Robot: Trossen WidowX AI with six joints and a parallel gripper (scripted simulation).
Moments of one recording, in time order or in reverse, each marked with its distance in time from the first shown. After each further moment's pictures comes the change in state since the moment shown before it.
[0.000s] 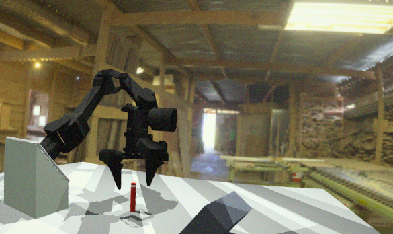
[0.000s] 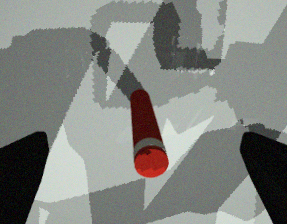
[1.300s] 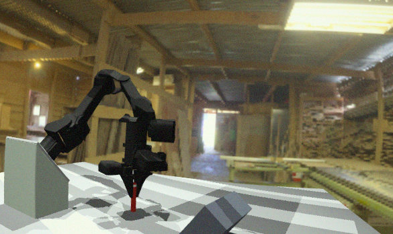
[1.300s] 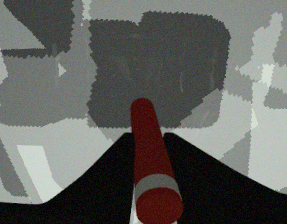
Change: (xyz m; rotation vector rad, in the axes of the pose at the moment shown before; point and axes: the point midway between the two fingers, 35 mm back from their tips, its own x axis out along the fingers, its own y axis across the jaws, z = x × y) arm 0.029 0.001 -0.004 0.003 0.007 0.009
